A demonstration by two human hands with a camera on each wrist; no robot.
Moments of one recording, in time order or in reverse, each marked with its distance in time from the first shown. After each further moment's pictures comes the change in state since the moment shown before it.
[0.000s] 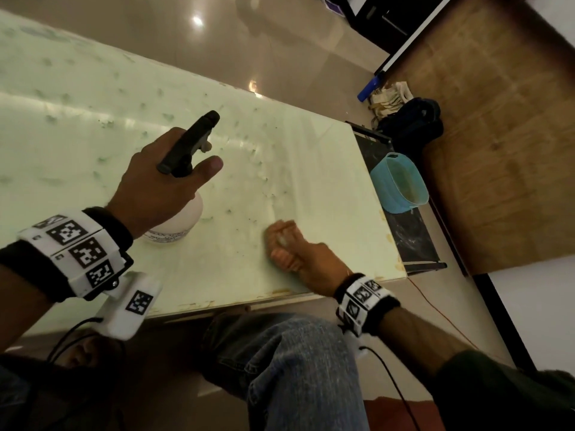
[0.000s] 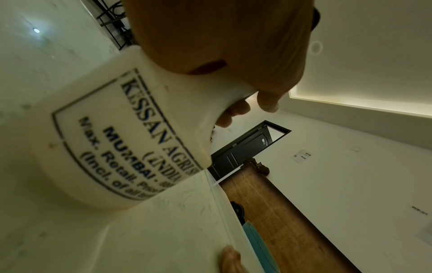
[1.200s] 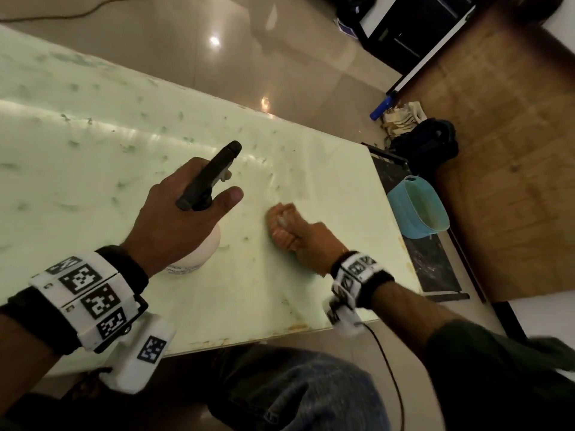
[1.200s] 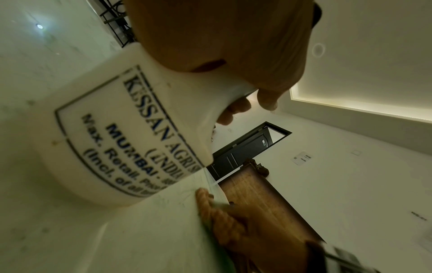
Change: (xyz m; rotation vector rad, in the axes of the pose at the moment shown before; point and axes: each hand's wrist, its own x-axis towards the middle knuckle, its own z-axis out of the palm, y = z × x) left_hand 0.003 -0.006 0.000 0.002 0.046 -0.052; right_hand 0.101 -0.012 -0.031 0.133 -0.062 0.018
